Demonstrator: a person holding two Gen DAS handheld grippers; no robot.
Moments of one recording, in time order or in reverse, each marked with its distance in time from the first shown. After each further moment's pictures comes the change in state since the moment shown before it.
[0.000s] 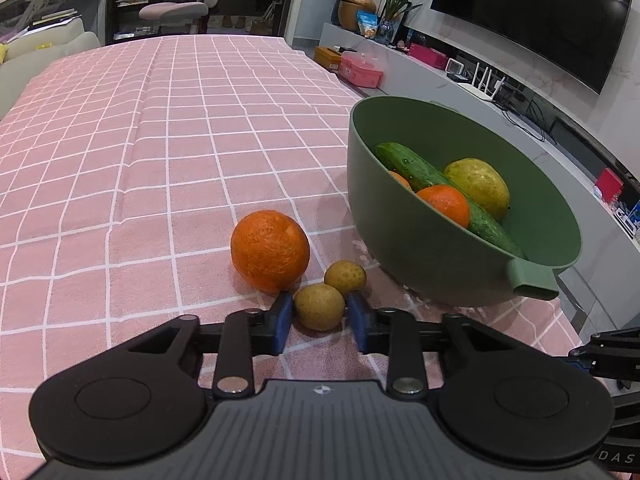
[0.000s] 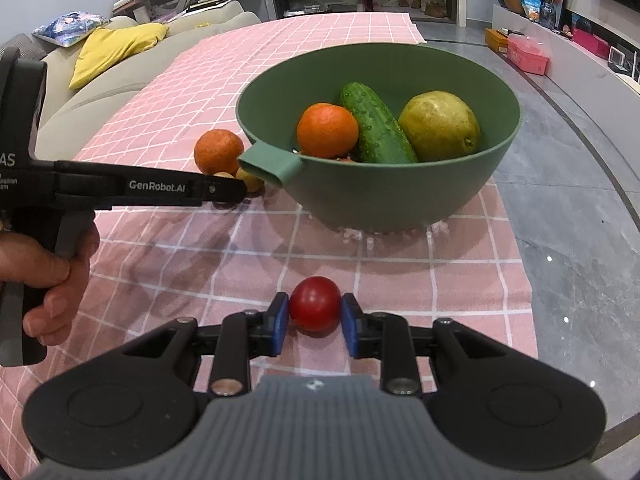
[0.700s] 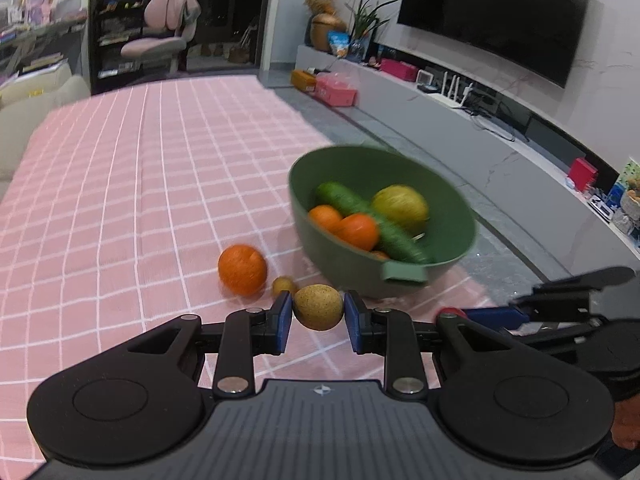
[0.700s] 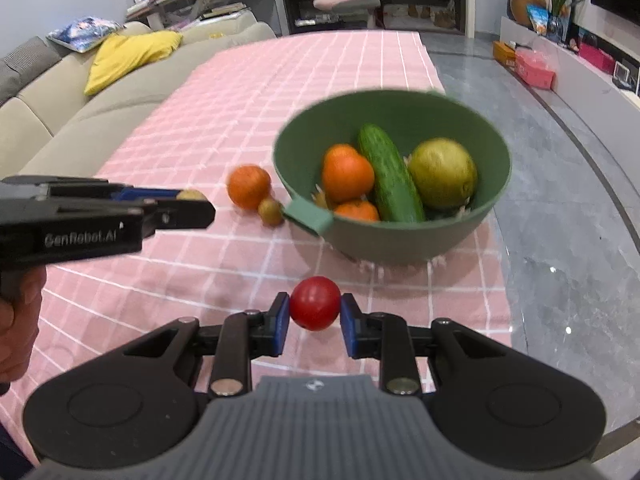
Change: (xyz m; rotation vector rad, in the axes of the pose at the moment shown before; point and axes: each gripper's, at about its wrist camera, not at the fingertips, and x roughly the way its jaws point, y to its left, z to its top) left arm -0.097 -0.043 0.005 0.098 -0.059 -0.012; right arm -0.052 0.013 0.022 -0.030 -0.032 0.026
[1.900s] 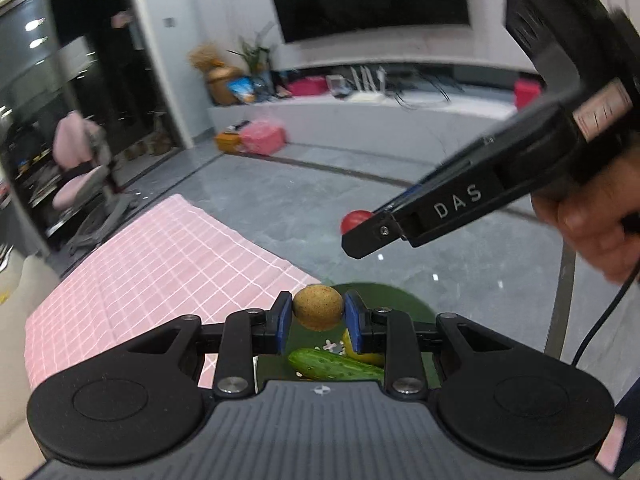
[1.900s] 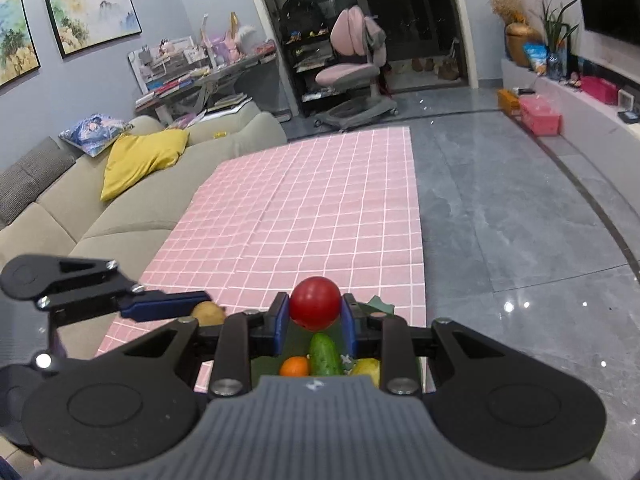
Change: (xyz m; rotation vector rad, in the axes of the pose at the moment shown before) left arm 0.061 -0.088 0.130 0.519 -0.034 -0.022; right arm -0.040 -0.105 0.166 0.085 -0.162 0.115
